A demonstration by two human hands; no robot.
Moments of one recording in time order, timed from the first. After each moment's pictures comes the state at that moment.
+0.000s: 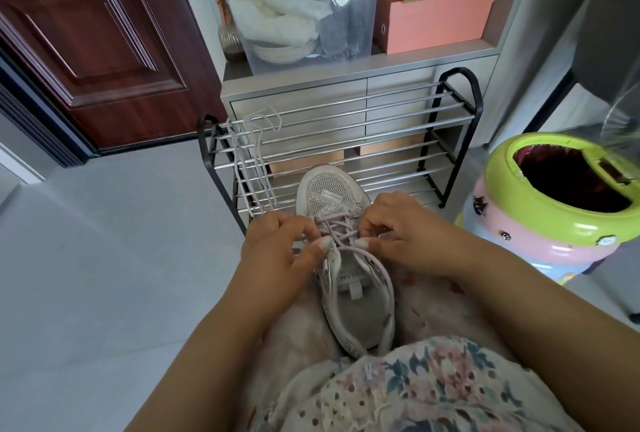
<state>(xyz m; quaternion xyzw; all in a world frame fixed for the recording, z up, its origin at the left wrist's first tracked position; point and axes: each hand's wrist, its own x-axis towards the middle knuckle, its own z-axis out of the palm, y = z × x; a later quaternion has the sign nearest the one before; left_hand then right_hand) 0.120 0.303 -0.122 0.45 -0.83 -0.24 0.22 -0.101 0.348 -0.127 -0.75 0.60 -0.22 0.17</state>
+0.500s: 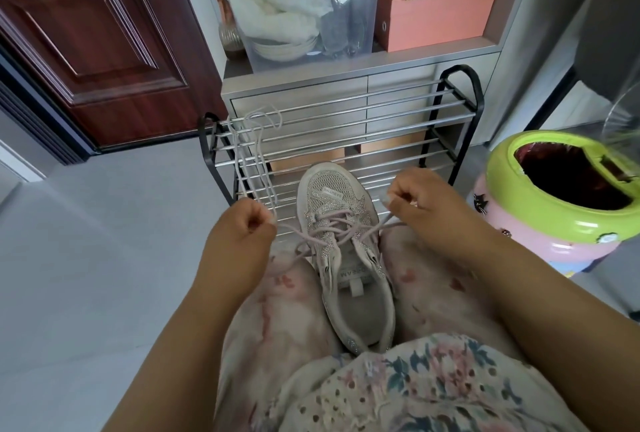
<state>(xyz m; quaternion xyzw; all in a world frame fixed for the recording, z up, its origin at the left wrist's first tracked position) 0.136 0.295 -0.100 0.56 -0.70 -0.33 0.31 -0.111 0.352 -0.117 -0.65 0.65 -0.35 0.15</state>
